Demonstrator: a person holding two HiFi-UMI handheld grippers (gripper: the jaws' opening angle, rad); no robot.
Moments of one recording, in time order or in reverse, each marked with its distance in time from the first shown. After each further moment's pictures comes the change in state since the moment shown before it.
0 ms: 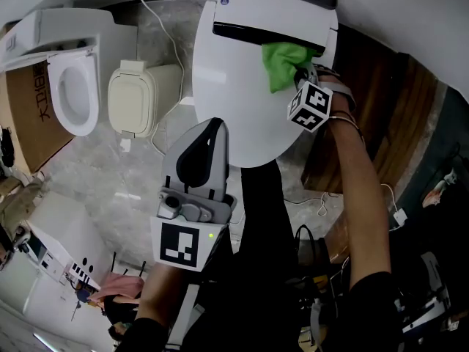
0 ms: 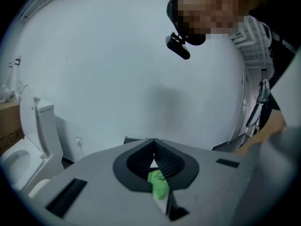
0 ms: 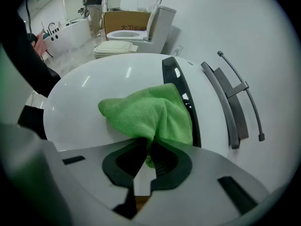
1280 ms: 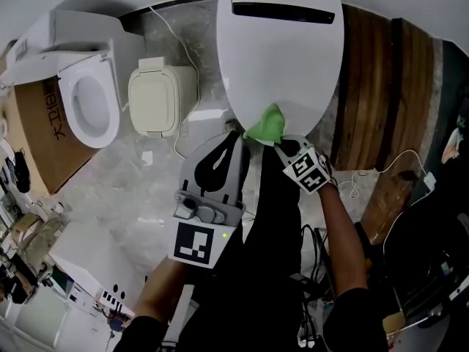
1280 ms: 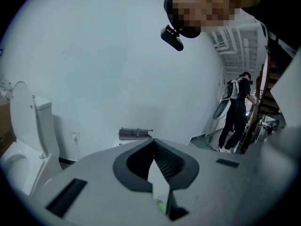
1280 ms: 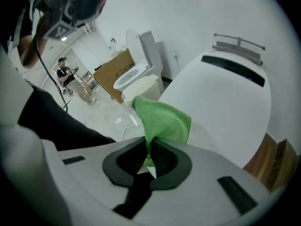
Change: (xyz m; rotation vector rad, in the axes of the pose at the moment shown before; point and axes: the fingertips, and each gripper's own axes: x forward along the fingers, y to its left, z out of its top) left arm -0.134 0.032 -0.035 0.048 0.065 -0.239; right arm -0.100 0.304 0.127 0.733 -0.286 0.359
